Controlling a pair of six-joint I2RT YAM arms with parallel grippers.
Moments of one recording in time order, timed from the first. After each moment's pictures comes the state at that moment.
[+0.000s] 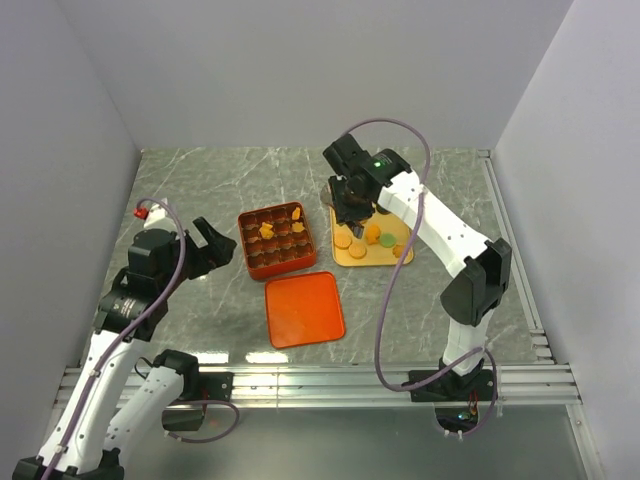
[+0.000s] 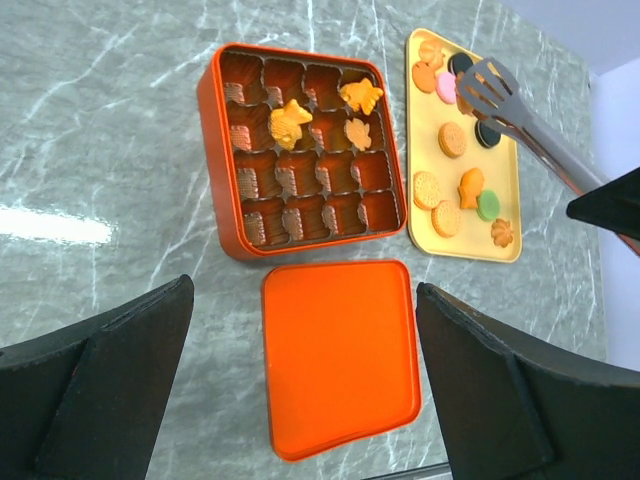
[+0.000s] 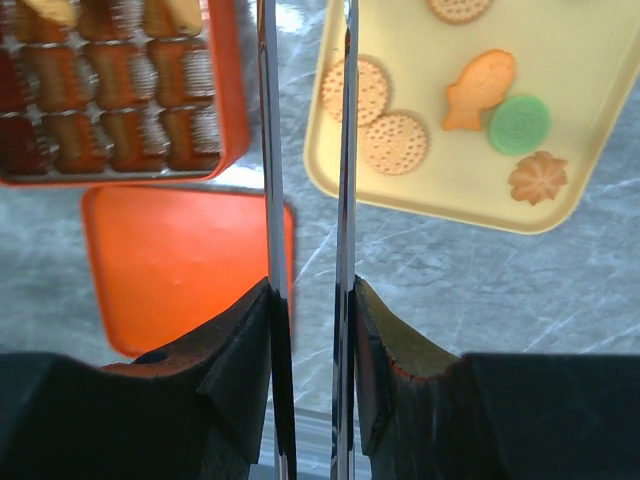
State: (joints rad) left arm -0.25 0.66 0.84 -0.64 -0.02 -0.62; right arm 0.66 1.85 1.92 -1.19 0.18 0.41
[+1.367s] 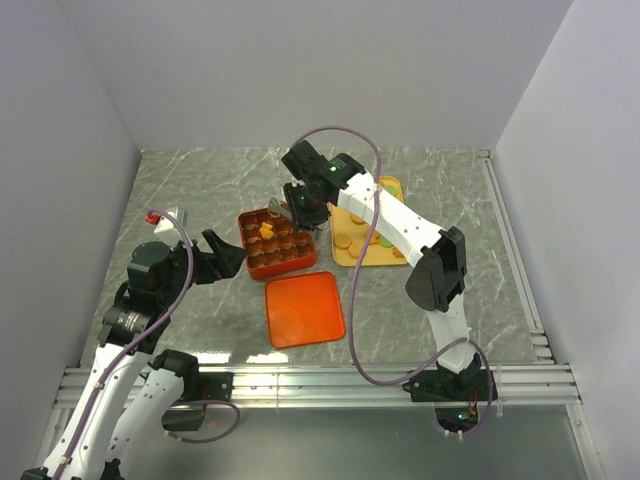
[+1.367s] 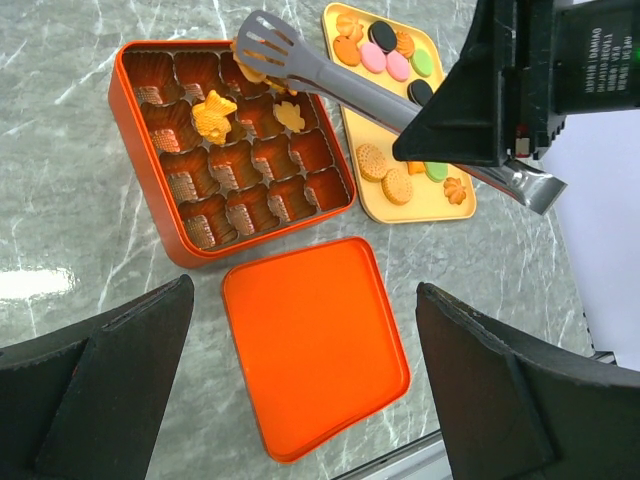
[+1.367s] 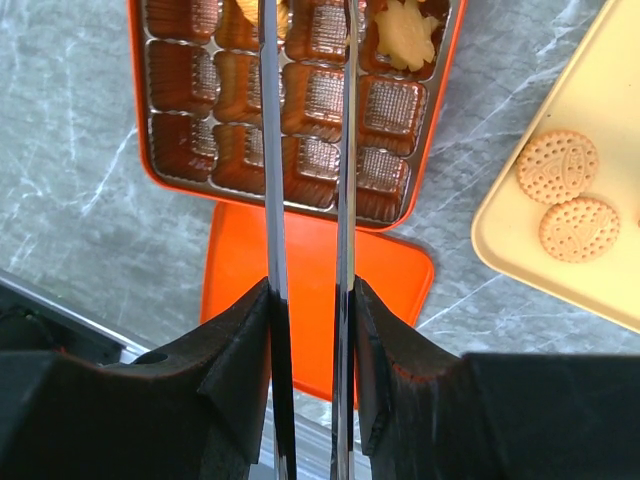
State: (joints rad) left arm -0.25 0.56 0.72 -0.49 0.16 -0.55; right arm 0.77 2.08 2.14 -1.12 0.00 0.42
